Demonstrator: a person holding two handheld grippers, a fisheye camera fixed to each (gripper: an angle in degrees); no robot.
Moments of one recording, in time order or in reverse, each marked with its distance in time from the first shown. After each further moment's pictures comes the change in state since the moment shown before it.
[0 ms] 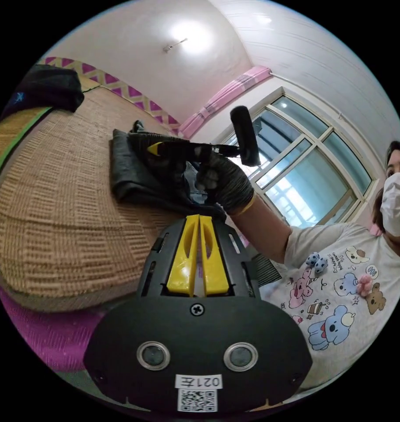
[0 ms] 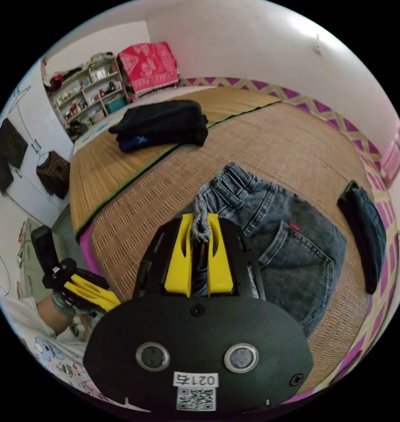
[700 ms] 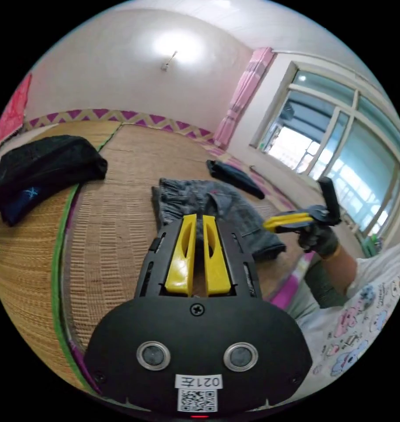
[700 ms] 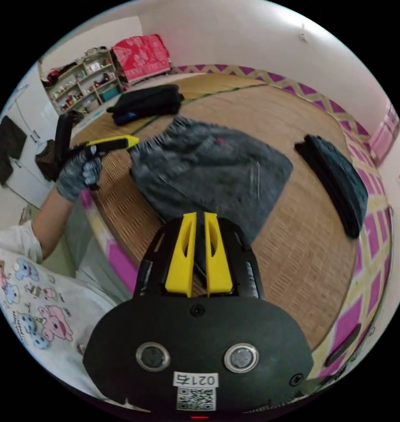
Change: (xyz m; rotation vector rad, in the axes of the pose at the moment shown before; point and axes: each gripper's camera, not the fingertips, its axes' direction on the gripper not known) left arm -0.014 -0.154 0.036 -0.098 -0.506 0.105; right arm 0.099 0.114 -0.061 -0.149 0.030 0.020
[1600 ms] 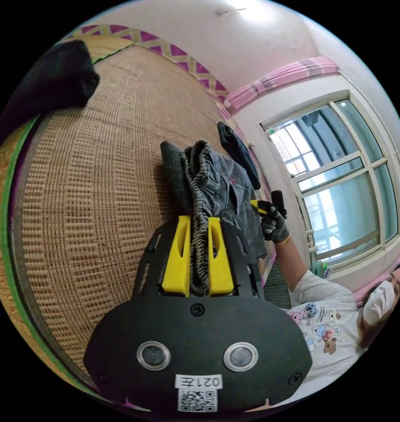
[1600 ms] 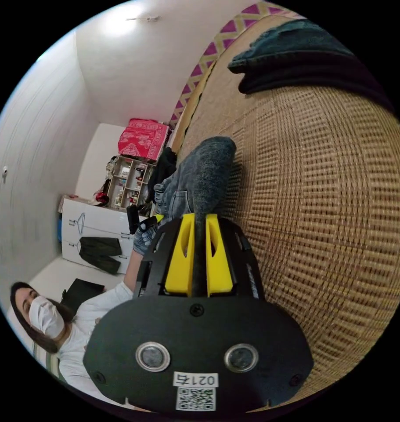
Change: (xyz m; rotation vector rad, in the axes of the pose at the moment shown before) left arm -0.062 -0.121 0.054 -0.215 0.391 -0.195; right arm 0.261 -0.007 0.056 0.164 -0.829 0.506
